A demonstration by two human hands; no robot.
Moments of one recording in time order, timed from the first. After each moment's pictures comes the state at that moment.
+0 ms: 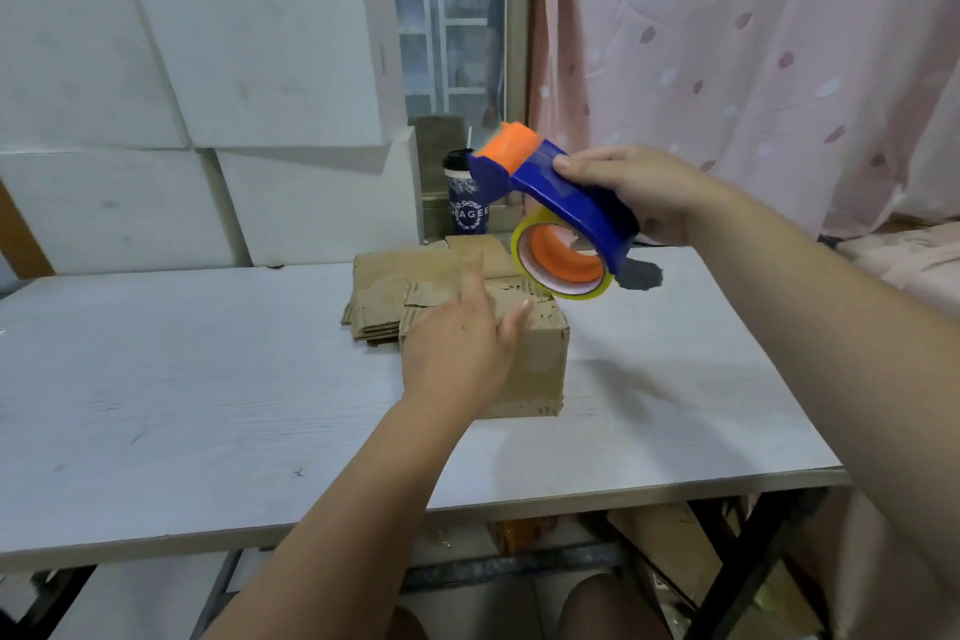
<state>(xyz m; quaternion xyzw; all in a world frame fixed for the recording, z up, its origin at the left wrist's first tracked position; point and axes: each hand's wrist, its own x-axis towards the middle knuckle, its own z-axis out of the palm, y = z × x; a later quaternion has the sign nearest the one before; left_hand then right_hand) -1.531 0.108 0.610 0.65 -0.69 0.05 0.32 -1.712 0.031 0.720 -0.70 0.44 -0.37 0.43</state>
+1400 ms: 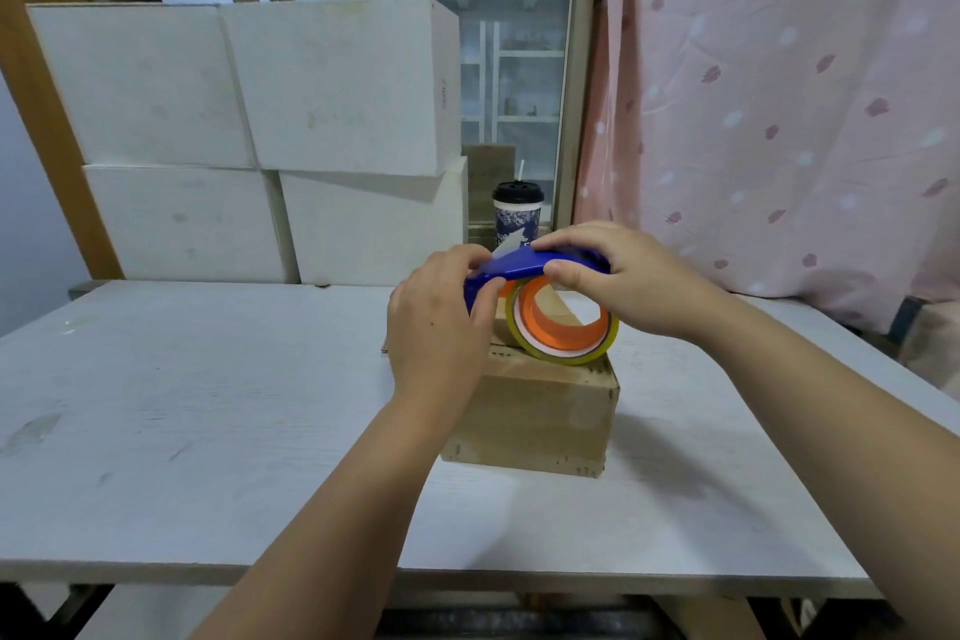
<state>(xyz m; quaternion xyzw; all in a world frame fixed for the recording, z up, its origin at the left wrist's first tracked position) -1.494 0.094 0.641 0.56 -0.61 0.10 0.56 -1.667 0.037 0.693 -0.87 0.39 -0.29 0.11</state>
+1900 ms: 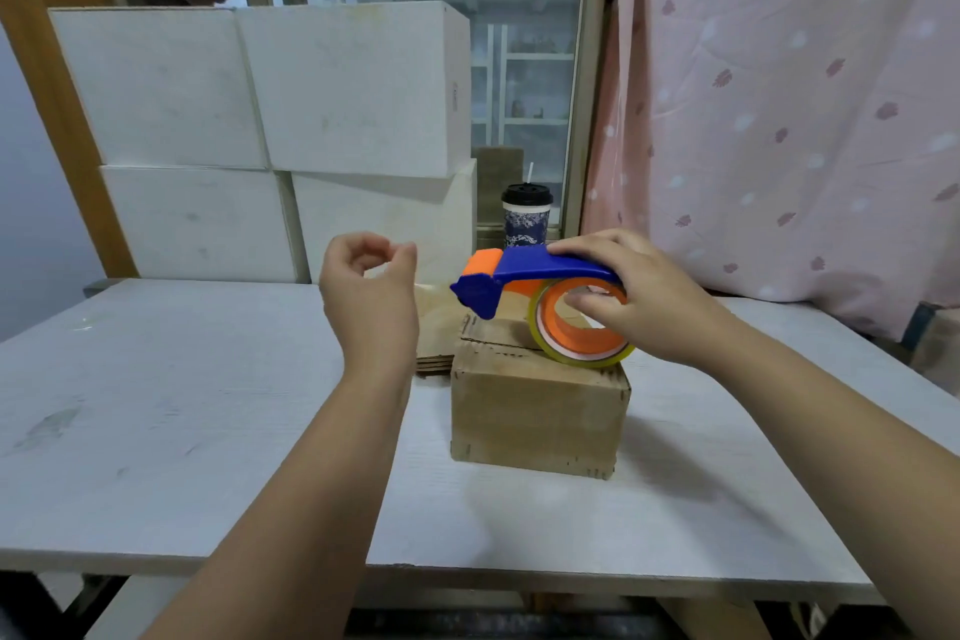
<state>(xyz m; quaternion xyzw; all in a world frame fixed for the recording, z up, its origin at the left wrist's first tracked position) -1.453 0.096 0.661 0.49 -0.33 -0.16 0.79 -1.671 0.040 0.676 -0.87 0.39 -0.30 0.07</state>
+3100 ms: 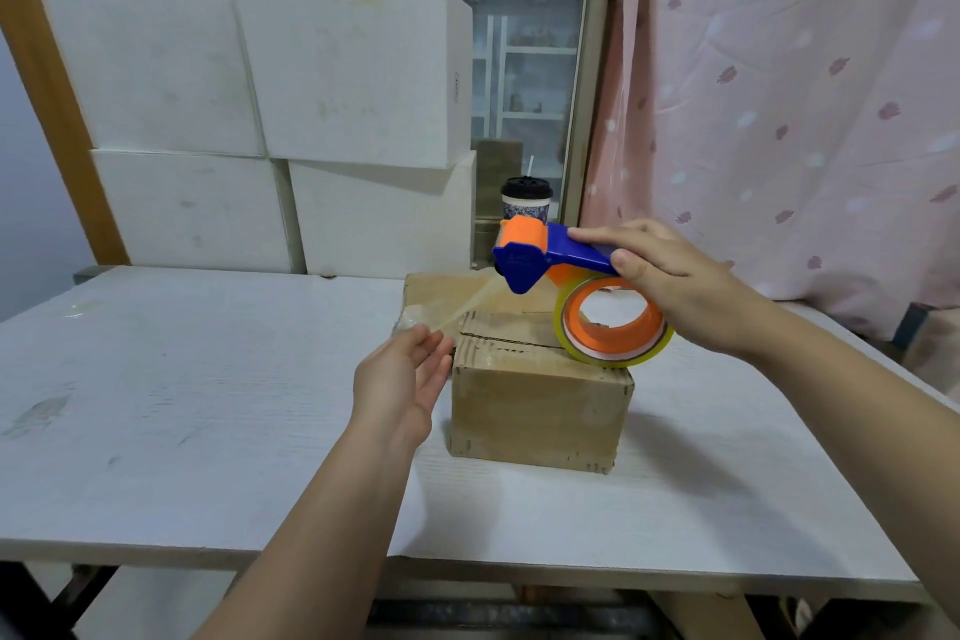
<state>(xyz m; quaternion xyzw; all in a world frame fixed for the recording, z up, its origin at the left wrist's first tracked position) -1.450 0.095 0.597 0.40 -0.12 -0.55 0.72 -1.690 0.045 0.686 -0.86 0.38 -0.29 0.19</state>
